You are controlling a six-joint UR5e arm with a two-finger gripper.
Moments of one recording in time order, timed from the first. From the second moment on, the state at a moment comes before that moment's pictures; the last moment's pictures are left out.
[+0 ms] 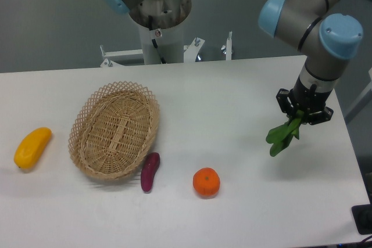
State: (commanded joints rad) arm 2.78 -1.98 -1.49 -1.17 1.47 1.34
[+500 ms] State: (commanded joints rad) arm 2.78 -1.98 -1.49 -1.17 1.47 1.34
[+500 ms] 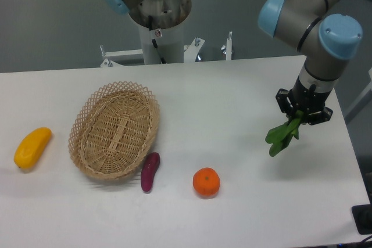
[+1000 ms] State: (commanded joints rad) arm 2.75 -1.97 -1.51 -1.17 1.47 1.34
